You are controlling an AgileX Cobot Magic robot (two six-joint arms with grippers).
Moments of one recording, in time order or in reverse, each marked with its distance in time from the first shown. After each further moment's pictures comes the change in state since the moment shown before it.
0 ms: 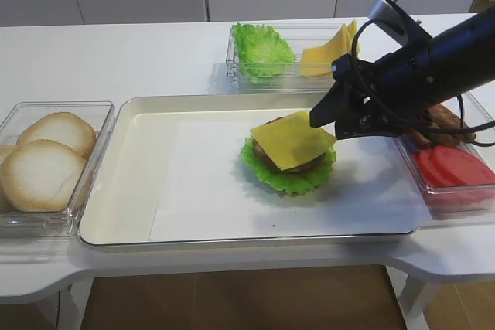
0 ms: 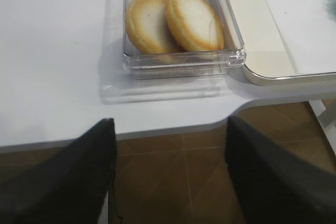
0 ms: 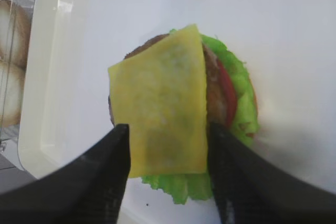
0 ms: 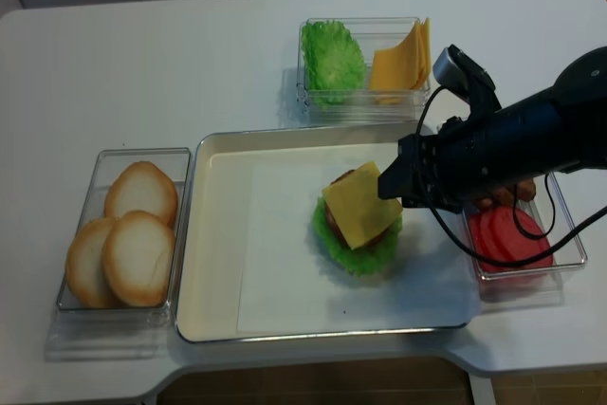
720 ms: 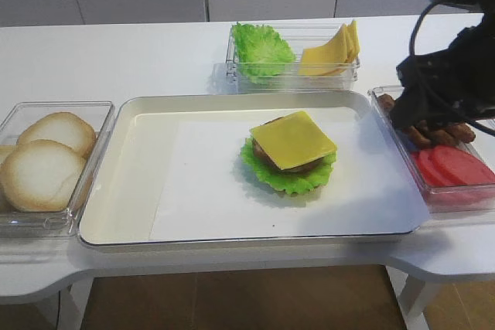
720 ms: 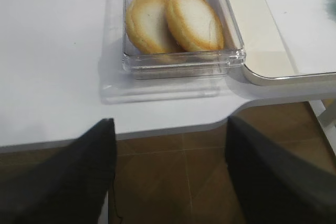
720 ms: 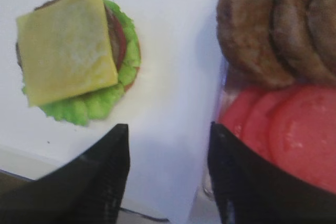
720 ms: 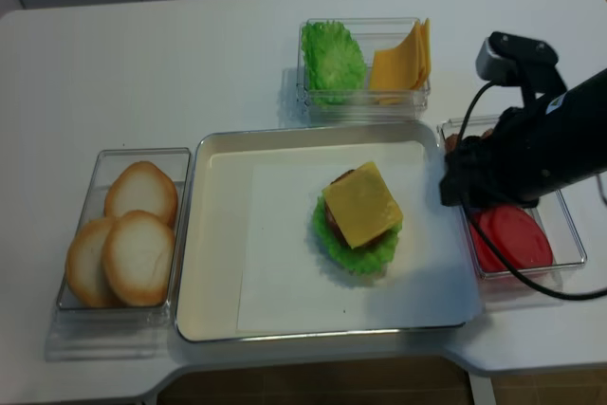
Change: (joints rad) left arm 0.000 0.000 0.000 0.000 0.000 0.000; right arm 0.000 -0.253 0.000 -0.608 0.033 0.396
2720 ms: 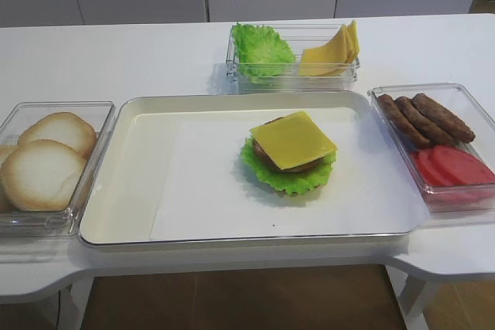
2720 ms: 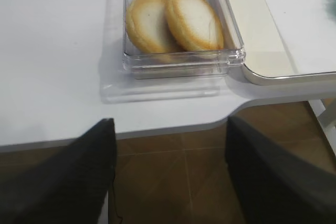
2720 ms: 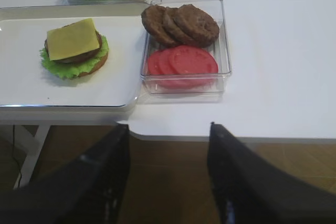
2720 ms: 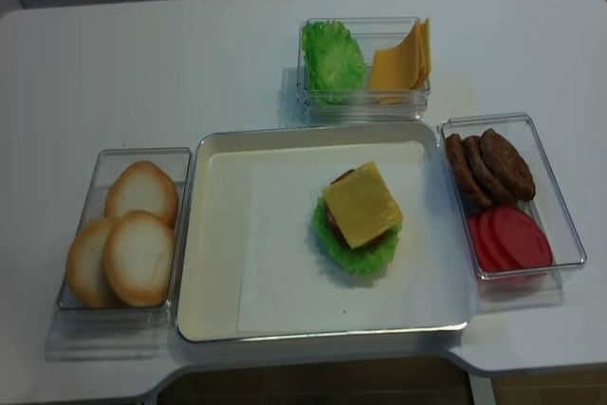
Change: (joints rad) left arm 0.000 0.000 0.000 0.000 0.000 0.000; right arm 0.000 -1.285 0.224 -0.405 0.437 0.337
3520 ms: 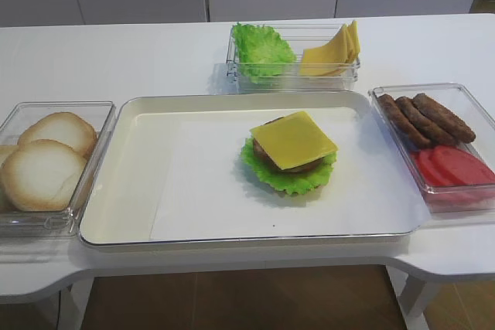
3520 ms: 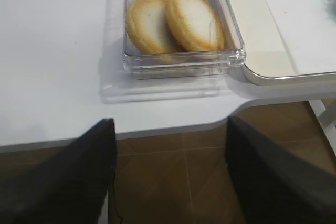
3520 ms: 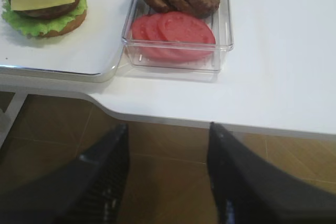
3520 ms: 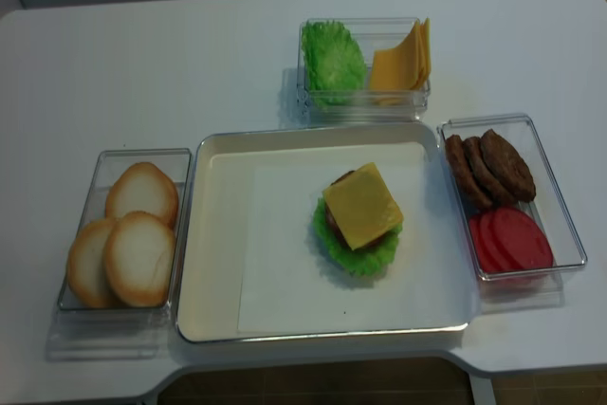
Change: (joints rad) left arm 0.000 0.000 0.000 0.000 0.000 0.000; right arm 0.000 -0.122 0.275 -0.017 -0.121 -0.105
